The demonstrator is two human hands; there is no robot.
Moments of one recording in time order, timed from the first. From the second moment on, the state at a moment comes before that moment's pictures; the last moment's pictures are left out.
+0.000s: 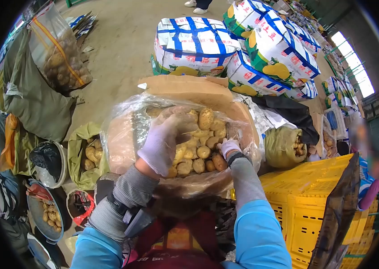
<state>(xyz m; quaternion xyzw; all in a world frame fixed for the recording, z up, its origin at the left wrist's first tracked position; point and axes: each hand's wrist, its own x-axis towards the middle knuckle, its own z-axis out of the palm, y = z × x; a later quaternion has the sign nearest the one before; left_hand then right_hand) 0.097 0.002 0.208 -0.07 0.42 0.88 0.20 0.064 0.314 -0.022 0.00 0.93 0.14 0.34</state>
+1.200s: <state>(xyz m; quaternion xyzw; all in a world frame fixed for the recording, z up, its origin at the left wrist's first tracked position) 0.116 0.037 0.193 0.07 0.44 0.79 0.42 0.147 0.239 0.201 -0.14 0.82 -0.53 -0.13</state>
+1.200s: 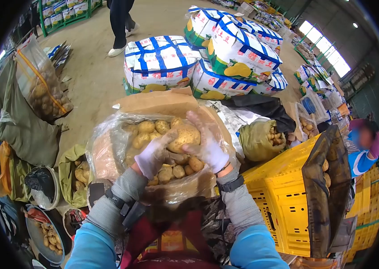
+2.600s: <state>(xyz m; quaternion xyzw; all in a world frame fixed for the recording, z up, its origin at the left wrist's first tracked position) 0.122 0.035 0.169 0.21 0.70 0.66 0.16 0.161 0.225 0.190 -0.02 0.81 -0.59 -0.09</state>
